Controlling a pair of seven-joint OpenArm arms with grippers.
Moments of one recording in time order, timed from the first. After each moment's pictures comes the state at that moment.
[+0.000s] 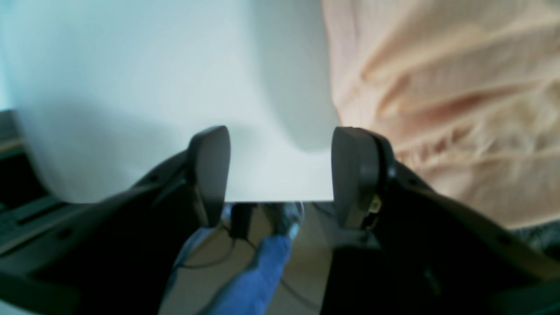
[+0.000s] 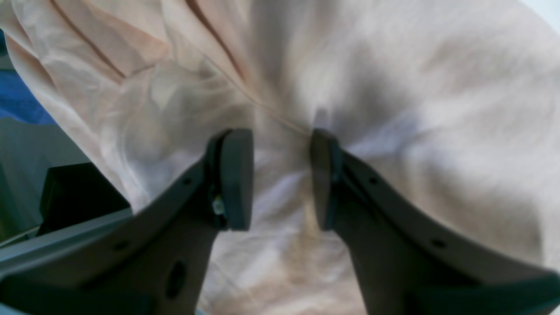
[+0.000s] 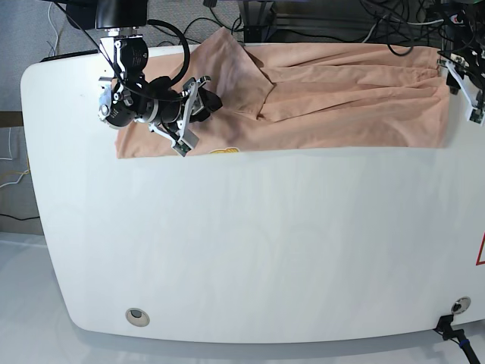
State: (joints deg) left arm 27.8 -24.6 -41.1 107.8 -14.2 -37.4 58.2; right arm -6.3 8.9 3.3 92.7 39.4 39.7 -74.2
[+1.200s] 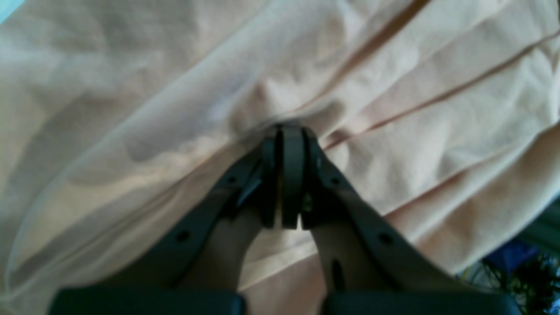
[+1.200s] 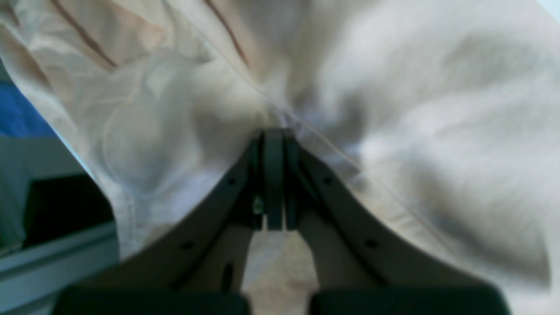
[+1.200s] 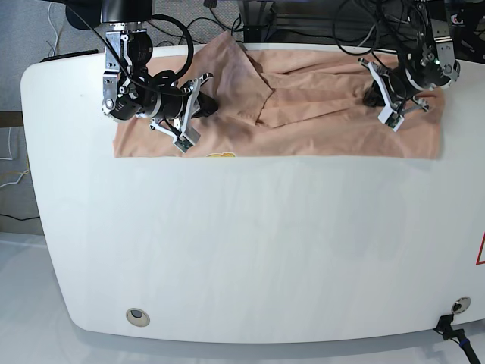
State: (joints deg) left arm 21.1 -16.4 -17.9 96.6 -18.7 -42.4 48.9; right arm -8.3 6.8 4.4 92.2 32.2 40.5 -69.5
